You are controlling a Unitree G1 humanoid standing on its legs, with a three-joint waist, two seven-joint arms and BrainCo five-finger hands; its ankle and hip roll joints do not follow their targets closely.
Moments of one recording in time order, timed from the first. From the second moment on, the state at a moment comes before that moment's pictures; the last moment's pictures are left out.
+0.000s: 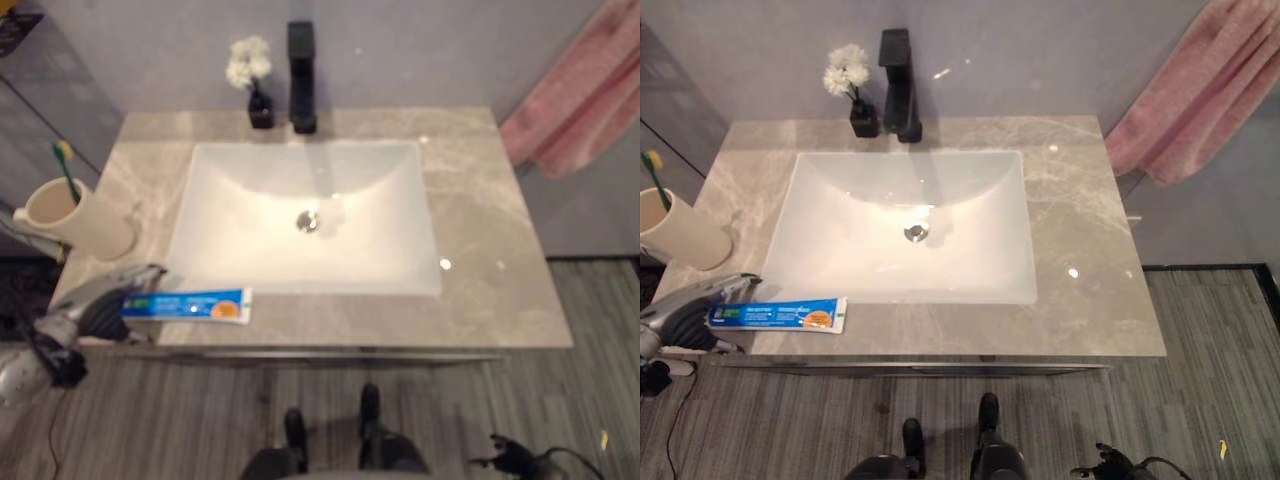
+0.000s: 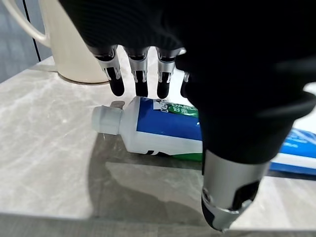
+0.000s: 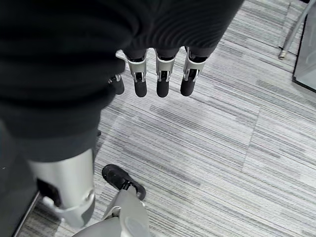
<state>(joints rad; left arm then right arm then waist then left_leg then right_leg) 0.46 1.19 0.23 -0.21 0.24 -0.12 -0.12 0.11 -0.51 0.13 1.01 -0.12 0.01 0.10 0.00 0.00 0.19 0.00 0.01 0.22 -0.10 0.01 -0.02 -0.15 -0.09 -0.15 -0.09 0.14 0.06</state>
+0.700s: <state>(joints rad) 0.38 1.04 0.17 -0.20 0.35 -0.12 -0.02 0.12 -0.50 0.08 1.01 -0.11 0.01 0.04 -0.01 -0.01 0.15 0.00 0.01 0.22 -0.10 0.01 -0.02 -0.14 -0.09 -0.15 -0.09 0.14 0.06</state>
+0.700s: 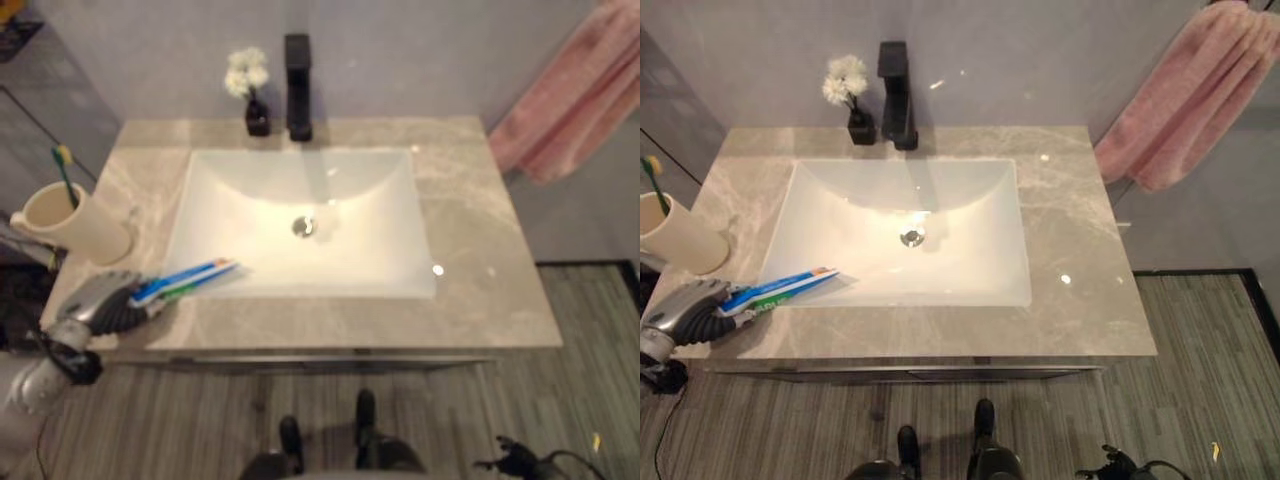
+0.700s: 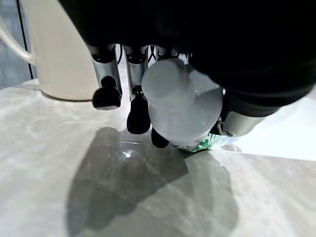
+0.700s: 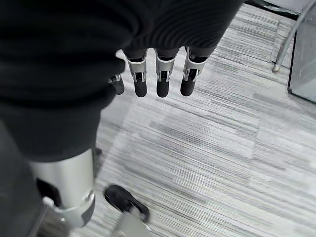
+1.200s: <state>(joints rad) 0.27 0.88 0.08 -0.20 0.35 -0.12 0.11 0.16 -0.48 -0.18 0.93 0.18 0.01 -0.09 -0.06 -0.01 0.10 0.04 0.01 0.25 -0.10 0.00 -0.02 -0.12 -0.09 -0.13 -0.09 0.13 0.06</state>
